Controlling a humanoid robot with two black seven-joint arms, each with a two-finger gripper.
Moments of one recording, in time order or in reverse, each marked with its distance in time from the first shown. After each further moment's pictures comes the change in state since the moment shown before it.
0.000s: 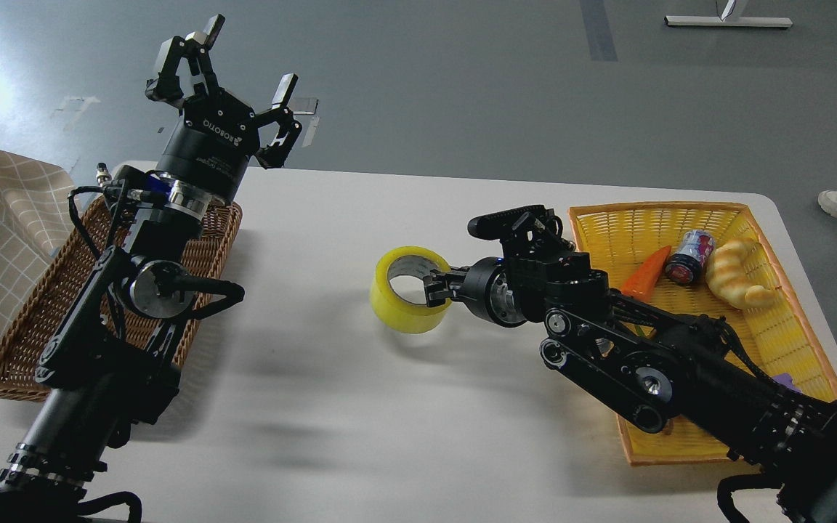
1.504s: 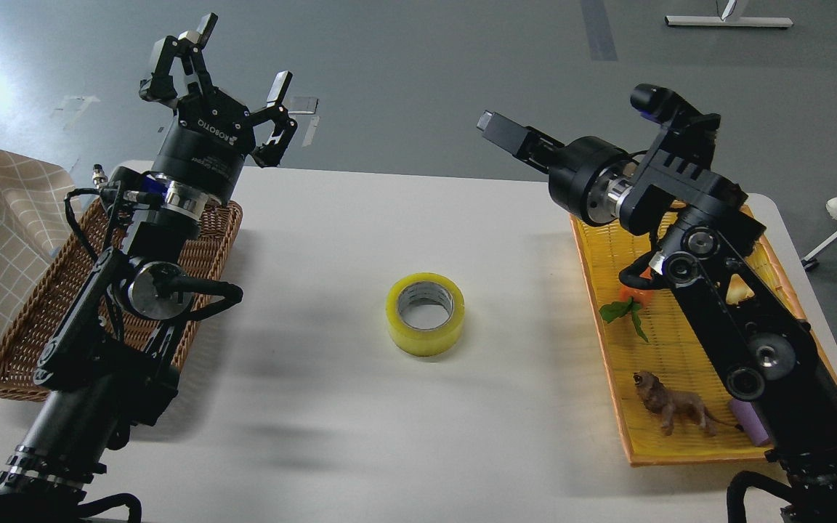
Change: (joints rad) left arm 0.007 0.000 -0.004 -0.003 -0.003 0.000 -0.016; right arm -0.187 -0.013 0.695 0.331 0.076 0.000 0.011
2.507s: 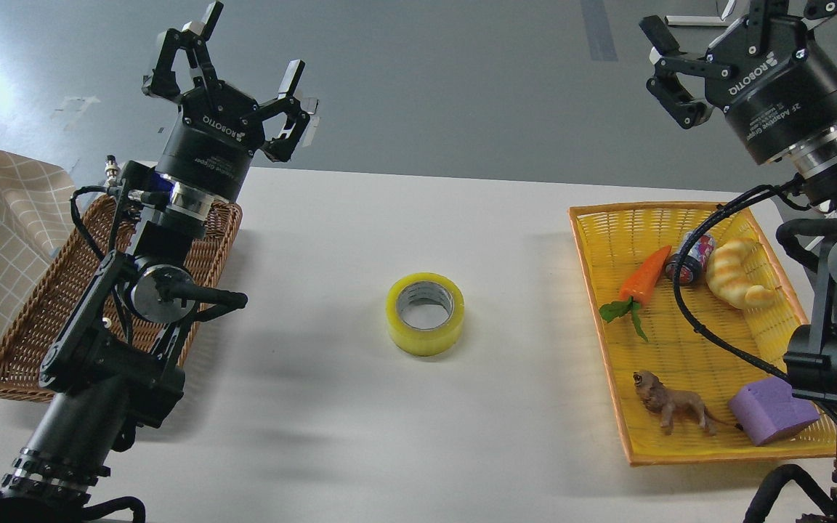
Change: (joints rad) left arm 0.004 -0.019 0.004 -0.043 -0.010 -0.096 -0.030; right arm -0.070 0.013 0.474 0.053 1.004 0.000 0.005
